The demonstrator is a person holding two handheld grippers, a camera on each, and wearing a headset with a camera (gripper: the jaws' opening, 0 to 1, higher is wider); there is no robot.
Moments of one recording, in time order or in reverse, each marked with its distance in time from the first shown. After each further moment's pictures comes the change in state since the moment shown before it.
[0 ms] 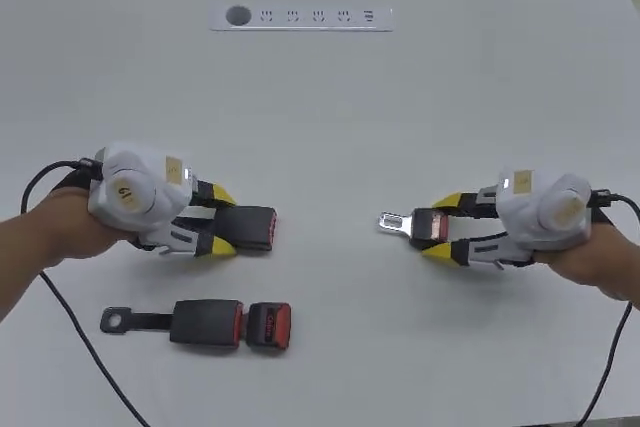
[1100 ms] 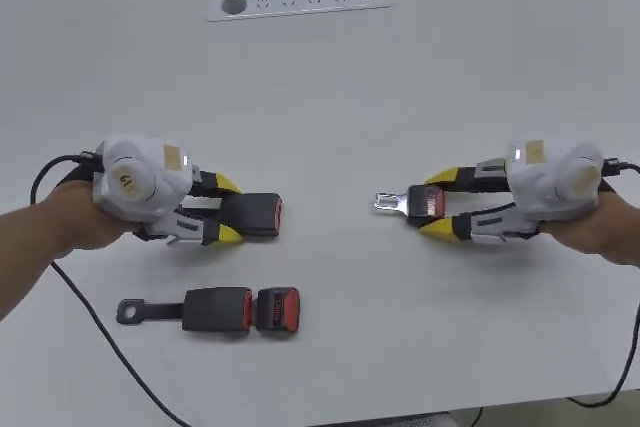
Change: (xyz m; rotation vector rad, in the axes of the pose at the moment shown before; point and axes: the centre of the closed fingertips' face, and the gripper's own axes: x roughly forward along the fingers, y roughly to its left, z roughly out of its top) left arm -0.004 0.001 0.003 -0.034 0.024 -0.004; right arm 0.010 0.009 0.020 0.013 -0.160 0.048
